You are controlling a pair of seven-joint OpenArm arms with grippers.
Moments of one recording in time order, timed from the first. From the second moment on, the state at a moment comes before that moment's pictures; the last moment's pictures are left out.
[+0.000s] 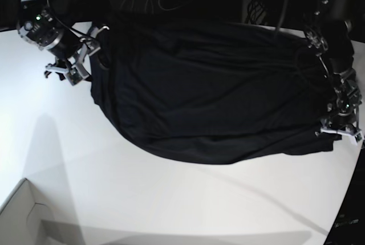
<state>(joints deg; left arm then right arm) -27.8 -20.7 -35.4 30.0 -1.0 -11.8 6.4 -25.3 18.8 10.4 109.4 13.6 35.8 -34.2</state>
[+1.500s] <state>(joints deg) -25.3 -17.1 -35.3 45.3 -1.1 -11.9 12.5 30.9 8.6 -2.5 49.8 13.4 35.4 -33.5</state>
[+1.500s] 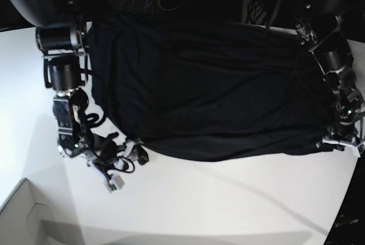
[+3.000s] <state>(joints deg) -25.9 -16.4 -35.5 52.1 -1.2 -12.1 15.6 20.7 8.8 -2.4 60.0 13.6 35.4 -22.1</state>
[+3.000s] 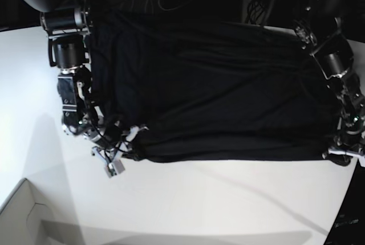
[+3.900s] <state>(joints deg) -6.9 -16.8 -38.2 67.3 -15.1 -11.9 21.4 3.4 13.4 -2.2 80.8 13.6 35.8 -25.8</state>
